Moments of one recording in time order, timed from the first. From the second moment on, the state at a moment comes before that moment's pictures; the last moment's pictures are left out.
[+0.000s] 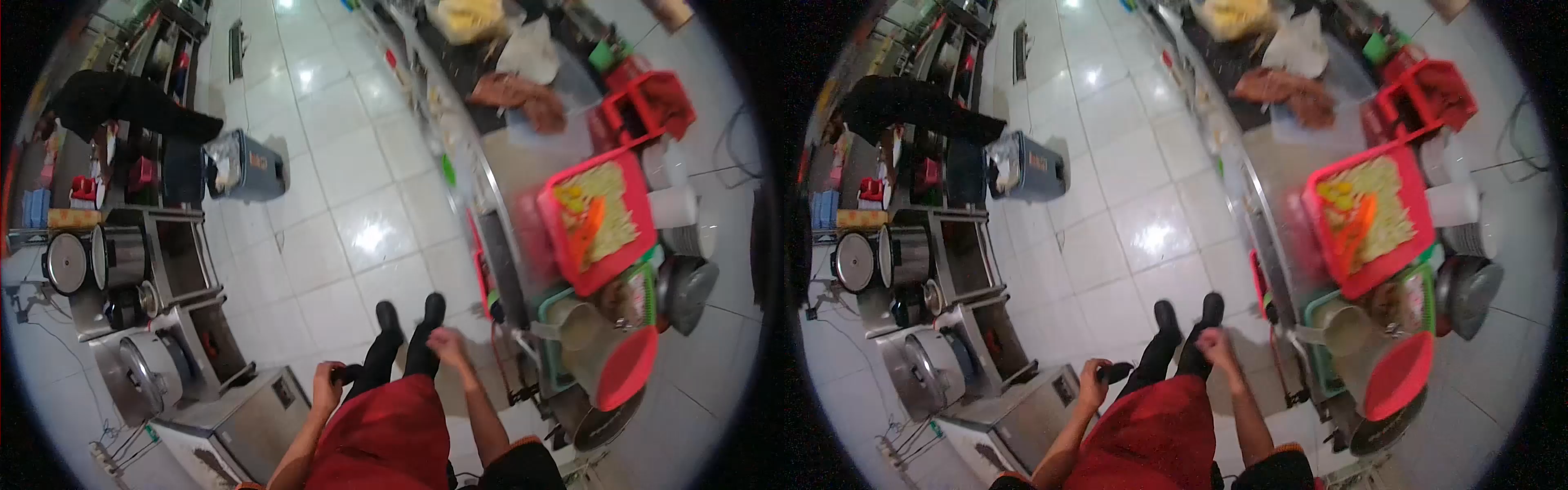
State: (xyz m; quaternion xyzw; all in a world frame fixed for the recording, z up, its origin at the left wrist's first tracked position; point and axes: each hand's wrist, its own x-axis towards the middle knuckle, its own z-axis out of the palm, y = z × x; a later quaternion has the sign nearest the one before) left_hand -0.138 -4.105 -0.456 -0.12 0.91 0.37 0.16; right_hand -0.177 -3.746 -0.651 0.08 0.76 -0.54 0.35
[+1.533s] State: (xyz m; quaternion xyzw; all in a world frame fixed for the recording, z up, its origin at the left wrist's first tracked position) left_hand -0.568 -4.160 -0.203 -0.01 0.68 0.73 0.05; right_hand -0.518 -3.849 -0.154 -0.01 0.40 -0.90 0.14
